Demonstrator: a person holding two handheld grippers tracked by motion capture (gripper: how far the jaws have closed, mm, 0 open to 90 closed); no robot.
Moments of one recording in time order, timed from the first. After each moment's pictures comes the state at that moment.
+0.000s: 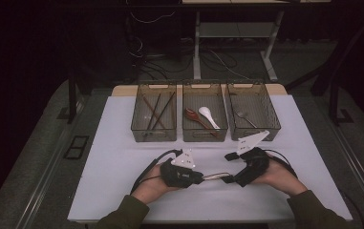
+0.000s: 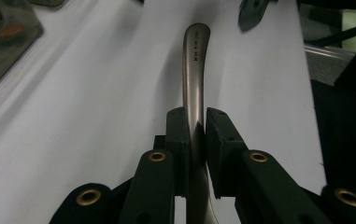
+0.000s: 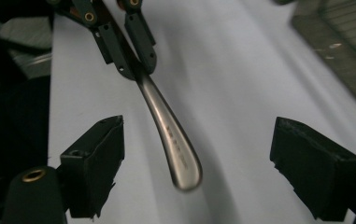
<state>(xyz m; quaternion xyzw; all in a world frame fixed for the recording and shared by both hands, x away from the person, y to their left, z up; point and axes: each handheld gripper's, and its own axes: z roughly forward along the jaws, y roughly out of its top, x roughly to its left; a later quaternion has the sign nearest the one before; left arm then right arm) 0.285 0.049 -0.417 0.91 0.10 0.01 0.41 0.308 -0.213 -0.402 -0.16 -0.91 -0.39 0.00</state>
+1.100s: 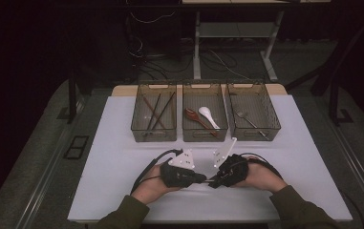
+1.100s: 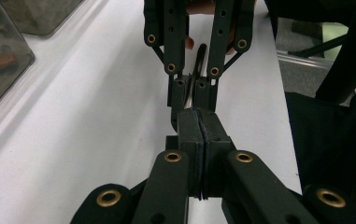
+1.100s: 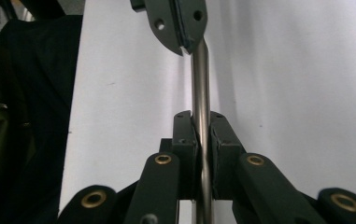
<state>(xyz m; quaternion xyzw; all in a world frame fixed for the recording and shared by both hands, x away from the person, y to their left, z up) 0.281 0.051 -0.407 0.89 0.08 0.00 0.44 0.311 -0.163 -0.423 -0.05 -0.95 -0.30 0.07</state>
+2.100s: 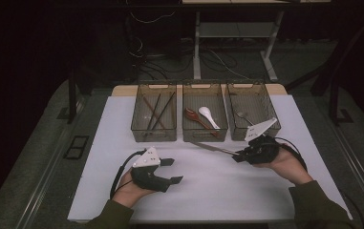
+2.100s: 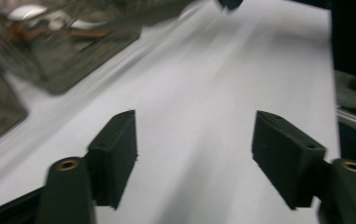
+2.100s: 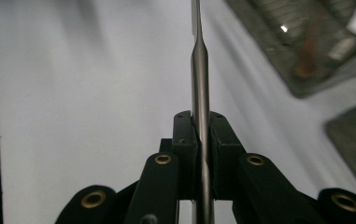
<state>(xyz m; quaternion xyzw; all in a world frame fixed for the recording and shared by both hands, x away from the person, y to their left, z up) 0.273 0.128 -0.418 0.84 0.23 0.07 0.49 0.333 -0.242 -0.384 -0.21 -0.92 -0.34 -0.03</state>
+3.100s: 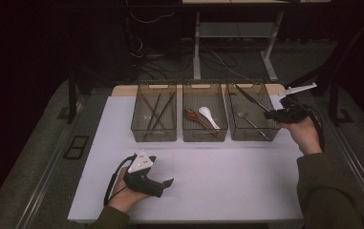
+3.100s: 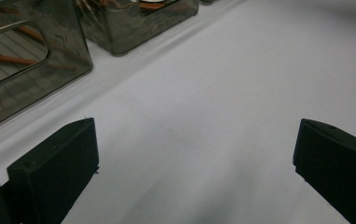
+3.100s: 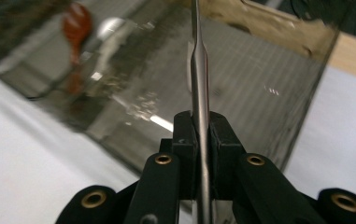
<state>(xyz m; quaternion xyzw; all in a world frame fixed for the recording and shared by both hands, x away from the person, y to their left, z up) 0.266 0.143 -0.435 0.83 0.30 0.13 0.46 0.416 -0.330 -0.353 -0.47 -0.80 -0.33 -0.16</state>
